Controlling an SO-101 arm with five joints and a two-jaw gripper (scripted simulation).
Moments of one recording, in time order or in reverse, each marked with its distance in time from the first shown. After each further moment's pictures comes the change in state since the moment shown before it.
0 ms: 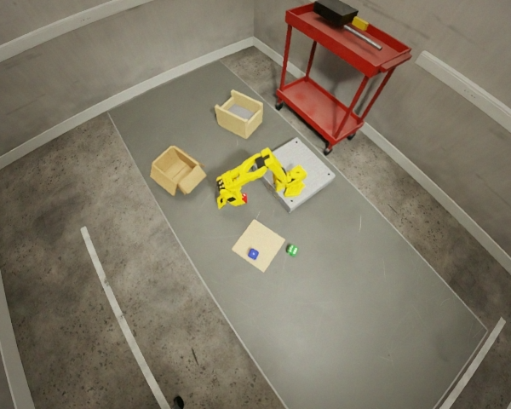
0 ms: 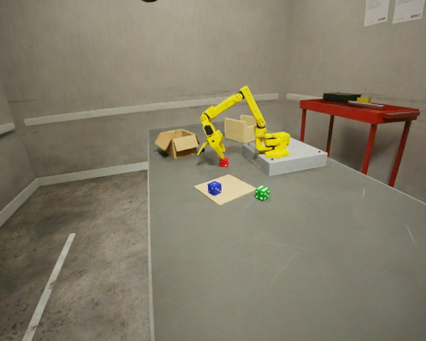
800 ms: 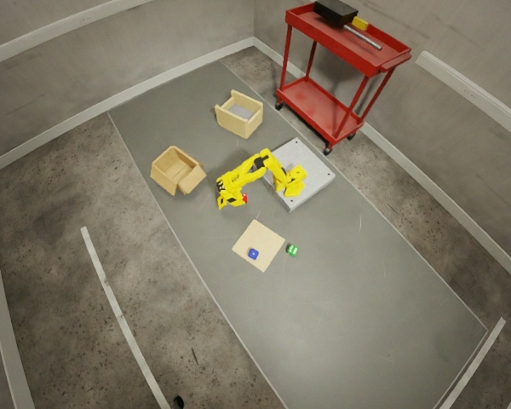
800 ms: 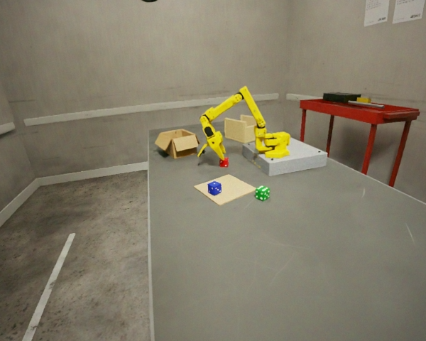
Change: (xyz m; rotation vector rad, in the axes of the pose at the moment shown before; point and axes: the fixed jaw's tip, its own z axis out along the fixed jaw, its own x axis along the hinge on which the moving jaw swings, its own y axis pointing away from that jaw) arm -0.001 0.000 0.005 0.001 0.011 0.000
